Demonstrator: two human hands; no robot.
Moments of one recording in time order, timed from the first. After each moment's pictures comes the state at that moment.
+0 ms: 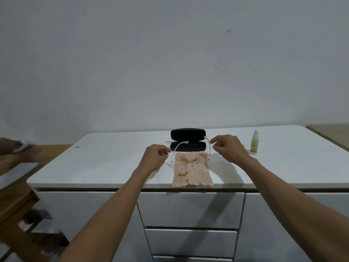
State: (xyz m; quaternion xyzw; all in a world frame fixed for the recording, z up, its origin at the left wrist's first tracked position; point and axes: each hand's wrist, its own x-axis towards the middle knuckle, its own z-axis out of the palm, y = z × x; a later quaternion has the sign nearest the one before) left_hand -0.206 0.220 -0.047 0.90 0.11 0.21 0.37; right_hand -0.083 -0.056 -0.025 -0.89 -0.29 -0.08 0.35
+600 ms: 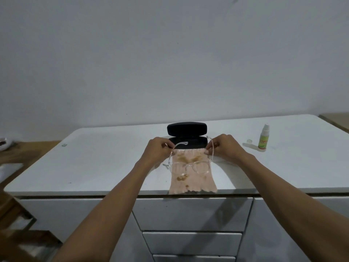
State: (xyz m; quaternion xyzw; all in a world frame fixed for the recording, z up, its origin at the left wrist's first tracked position) left_hand -0.149 0.220 -0.052 0.90 0.15 0.16 0.37; right_hand -0.036 -0.028 -0.052 -0.90 -0.29 0.03 0.33
